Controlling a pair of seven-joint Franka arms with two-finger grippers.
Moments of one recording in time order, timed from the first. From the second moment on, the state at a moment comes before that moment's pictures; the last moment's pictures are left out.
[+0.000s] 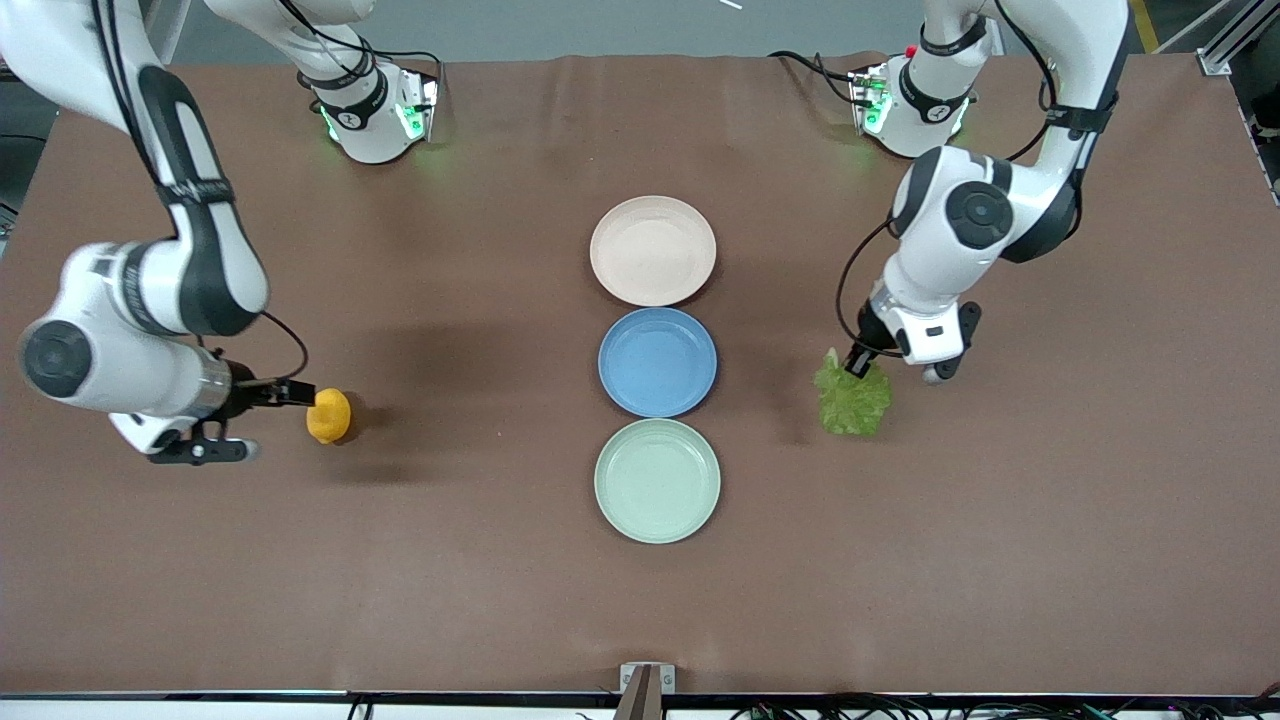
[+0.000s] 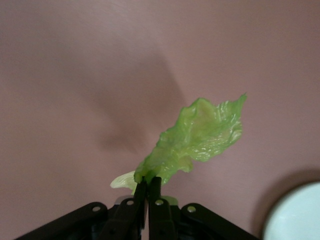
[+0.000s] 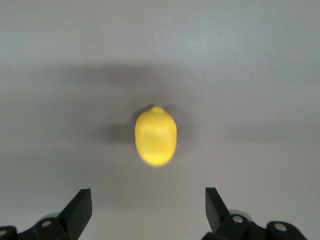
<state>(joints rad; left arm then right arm) -0.40 0.16 0.05 -2.25 -0.14 2.51 -1.21 -0.02 0.34 0.02 -1.70 0.01 1.85 -0.03</state>
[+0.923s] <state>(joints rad) -0.21 0.15 0.05 -2.43 -0.33 2.57 -0.69 -0.03 0.32 0.01 -1.32 0.01 1.42 -0.03</state>
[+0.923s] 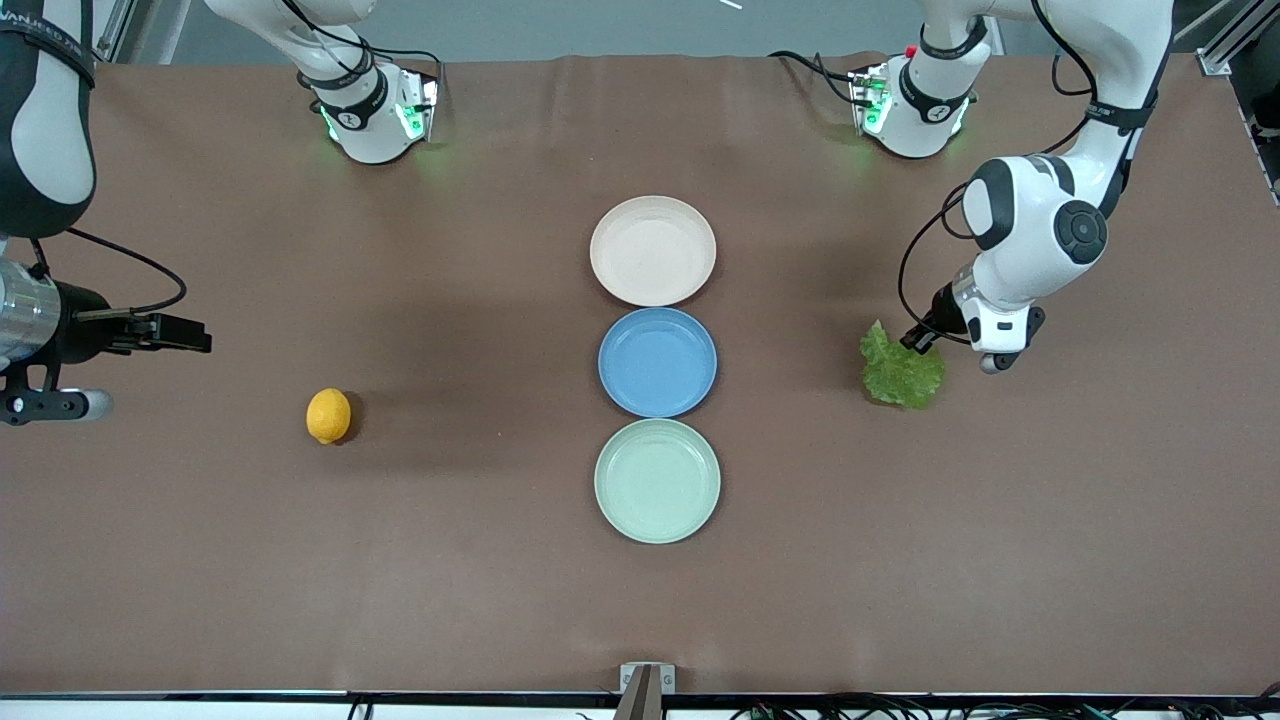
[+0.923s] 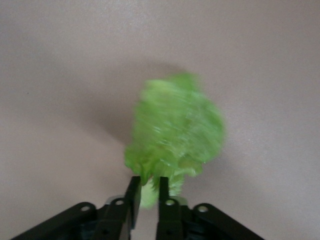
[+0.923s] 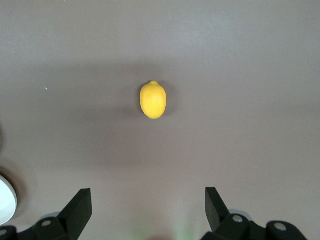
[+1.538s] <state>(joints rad) -0.19 0.09 0.03 -2.11 -0.33 2.30 -0.69 -0.03 0.19 0.02 -1.39 0.00 1.38 -0.03</state>
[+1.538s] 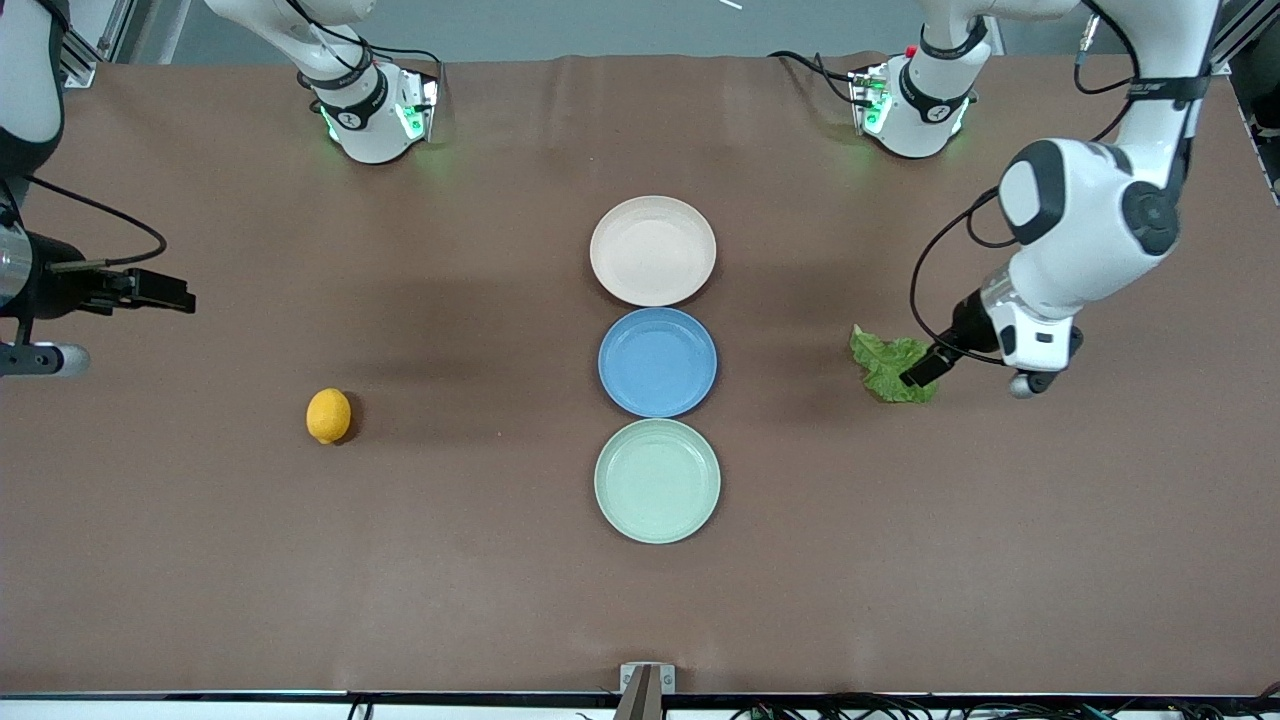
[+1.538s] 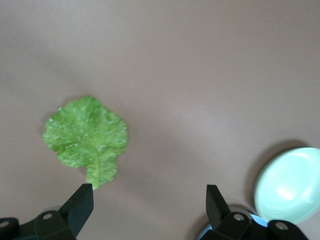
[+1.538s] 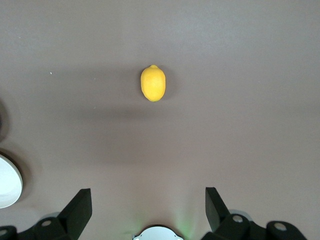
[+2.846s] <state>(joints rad) 0.02 -0.07 0.00 -1.60 -0.10 1.56 0.02 -0.02 -0.11 0.02 -1.72 0.01 1.52 -0.03</state>
